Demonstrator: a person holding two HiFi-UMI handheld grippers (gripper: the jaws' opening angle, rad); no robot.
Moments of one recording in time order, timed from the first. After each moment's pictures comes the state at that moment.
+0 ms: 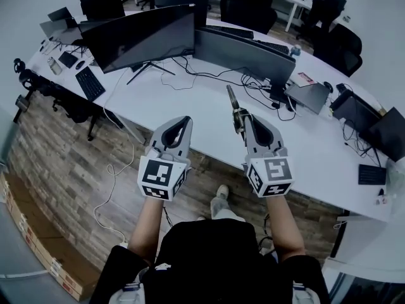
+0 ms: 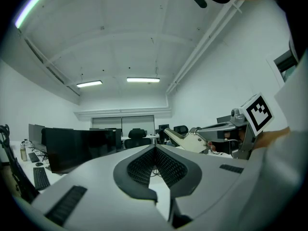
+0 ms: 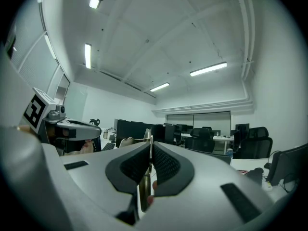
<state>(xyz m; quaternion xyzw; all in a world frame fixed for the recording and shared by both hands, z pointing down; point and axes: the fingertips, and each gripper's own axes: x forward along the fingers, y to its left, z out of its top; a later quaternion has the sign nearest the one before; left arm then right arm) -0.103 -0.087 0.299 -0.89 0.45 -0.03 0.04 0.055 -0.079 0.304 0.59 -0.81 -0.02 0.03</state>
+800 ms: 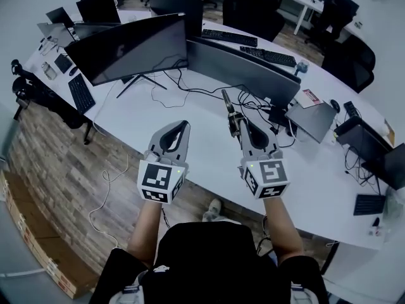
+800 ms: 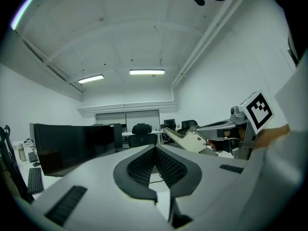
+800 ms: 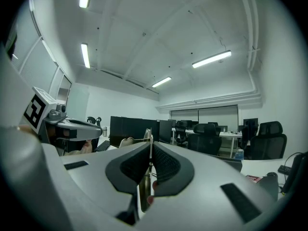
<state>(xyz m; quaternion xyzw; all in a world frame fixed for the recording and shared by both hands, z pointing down) -0.033 -0.239 0.310 -0.87 0.48 -0.06 0.02 0.118 -0.241 0.321 0.56 -0.83 0.00 0.05</state>
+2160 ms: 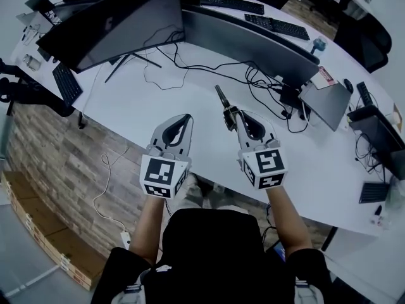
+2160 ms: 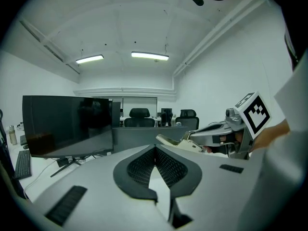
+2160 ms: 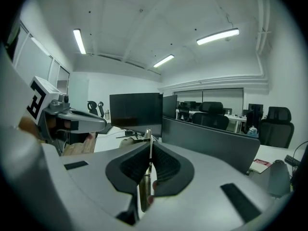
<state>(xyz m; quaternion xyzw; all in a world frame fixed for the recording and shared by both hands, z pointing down) -0.045 -0.318 0.411 -0.88 0.45 -0.10 -0.05 0.089 -0.320 0.432 0.53 -0.83 0.07 0.14</state>
